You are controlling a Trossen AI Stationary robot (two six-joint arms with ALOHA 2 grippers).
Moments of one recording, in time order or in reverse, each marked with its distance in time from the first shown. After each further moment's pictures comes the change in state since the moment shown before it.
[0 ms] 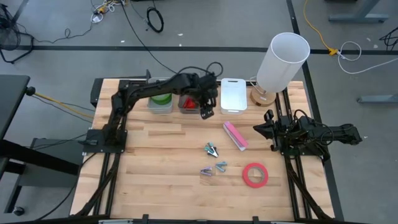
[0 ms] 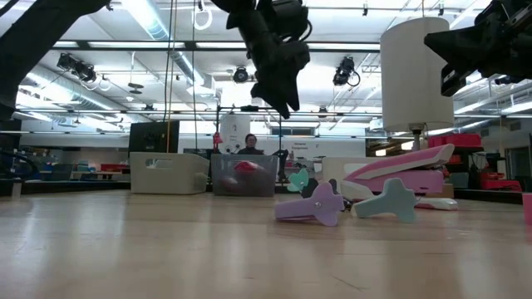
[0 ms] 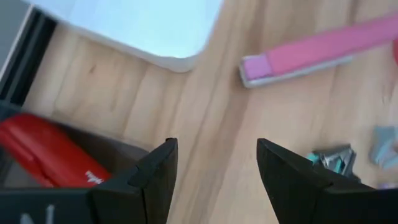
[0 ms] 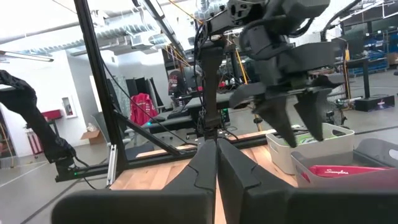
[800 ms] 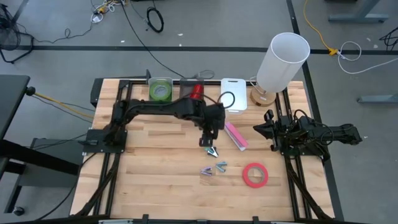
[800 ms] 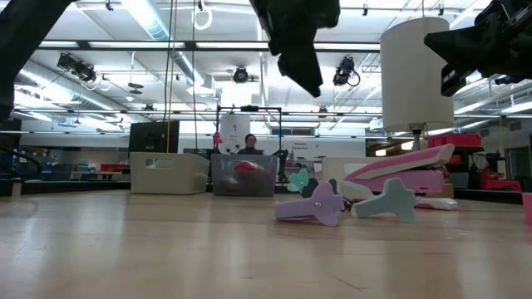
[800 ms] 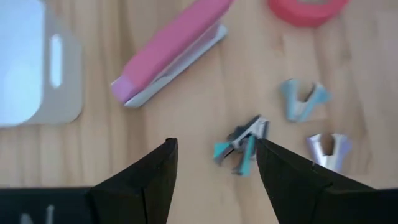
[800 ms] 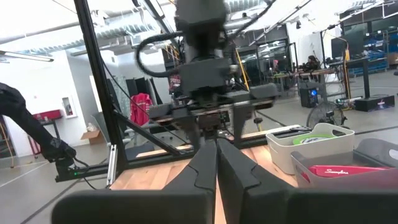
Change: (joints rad) left arm -0.268 0.000 -0.001 0.042 0.000 0.159; right arm 0.000 0.000 0.000 0.000 0.000 0.000
